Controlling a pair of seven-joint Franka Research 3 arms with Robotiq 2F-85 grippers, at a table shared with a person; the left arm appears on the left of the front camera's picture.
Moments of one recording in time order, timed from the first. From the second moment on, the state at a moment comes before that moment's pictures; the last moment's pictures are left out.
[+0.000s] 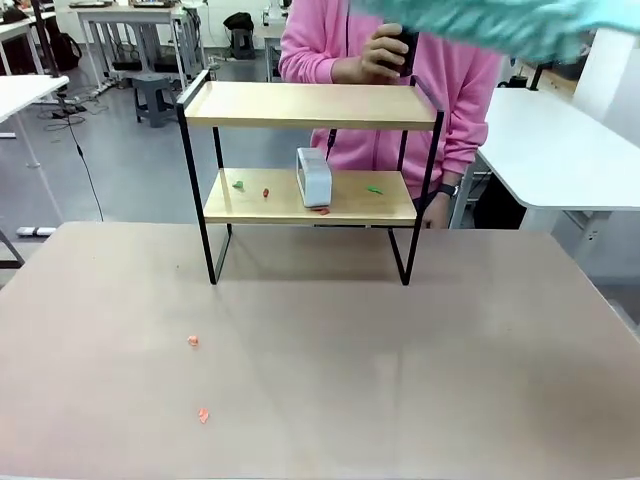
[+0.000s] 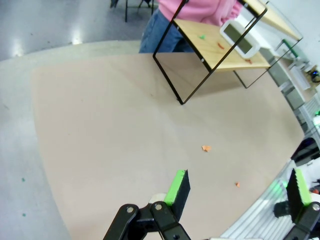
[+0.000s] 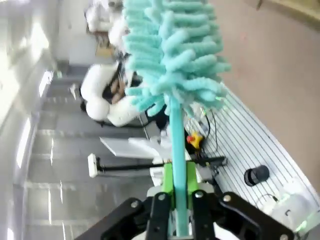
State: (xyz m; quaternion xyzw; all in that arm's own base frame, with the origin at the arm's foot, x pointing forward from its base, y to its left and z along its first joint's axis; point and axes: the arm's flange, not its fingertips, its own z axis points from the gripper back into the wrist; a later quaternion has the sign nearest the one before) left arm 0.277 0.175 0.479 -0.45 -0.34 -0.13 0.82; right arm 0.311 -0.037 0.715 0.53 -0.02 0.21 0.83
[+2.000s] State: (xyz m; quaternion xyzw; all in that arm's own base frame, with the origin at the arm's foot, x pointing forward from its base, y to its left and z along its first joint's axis) left arm 0.277 0.174 0.479 -0.45 -0.34 -0.13 0.82; right arm 0.304 -0.157 0.490 0.58 0.10 -0.13 0.80
